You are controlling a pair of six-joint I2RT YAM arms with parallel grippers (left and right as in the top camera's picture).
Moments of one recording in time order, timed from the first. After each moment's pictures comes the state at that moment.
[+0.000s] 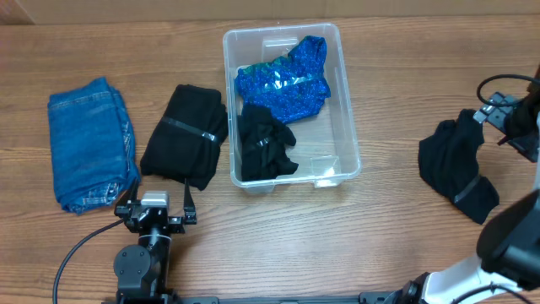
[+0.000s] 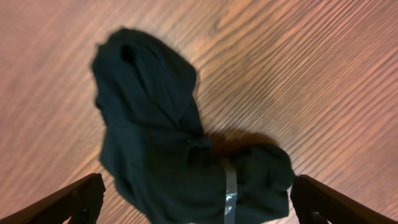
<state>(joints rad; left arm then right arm) 0.00 0.01 0.03 -0.11 -0.01 0.08 -0.48 1.84 1.62 -1.15 0.11 0.29</state>
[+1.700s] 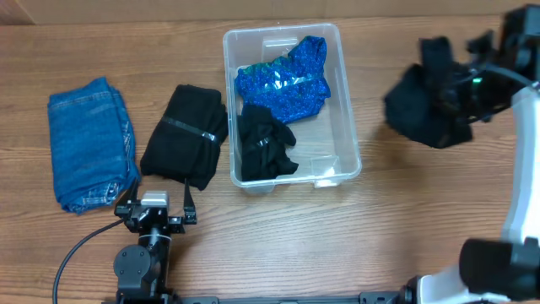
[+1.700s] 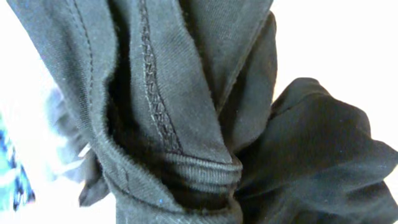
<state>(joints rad) 0.00 0.01 0.02 -0.11 -0.01 0.08 -0.13 1.69 1.92 -1.48 -0.29 0.21</state>
